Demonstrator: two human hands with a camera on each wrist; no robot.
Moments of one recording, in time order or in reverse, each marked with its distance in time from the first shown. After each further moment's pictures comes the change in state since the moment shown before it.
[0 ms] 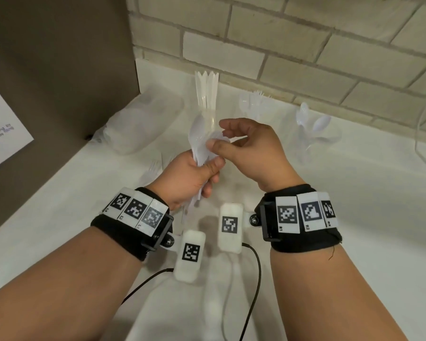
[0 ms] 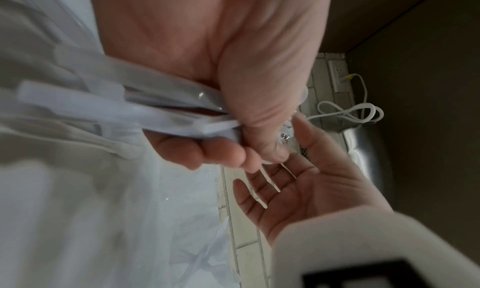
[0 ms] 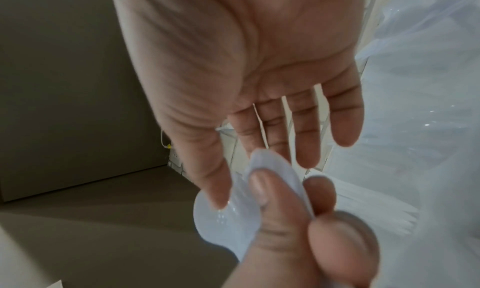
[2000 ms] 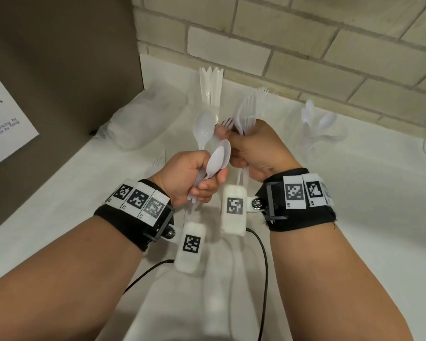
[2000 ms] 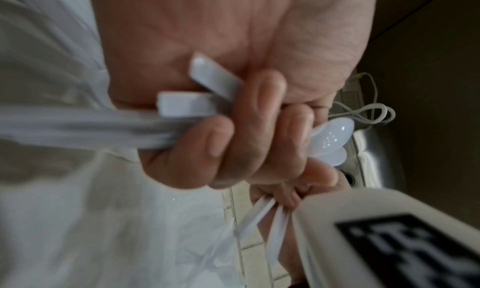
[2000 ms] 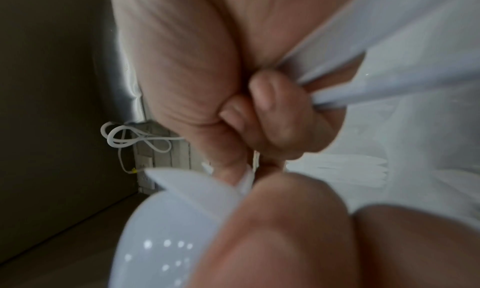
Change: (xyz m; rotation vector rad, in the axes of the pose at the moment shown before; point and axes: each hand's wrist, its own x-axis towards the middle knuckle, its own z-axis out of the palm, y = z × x) left_hand -0.003 0.006 -0.009 -0.259 -0.321 -0.177; right_hand 0.017 0.009 0.007 0.454 -0.168 0.197
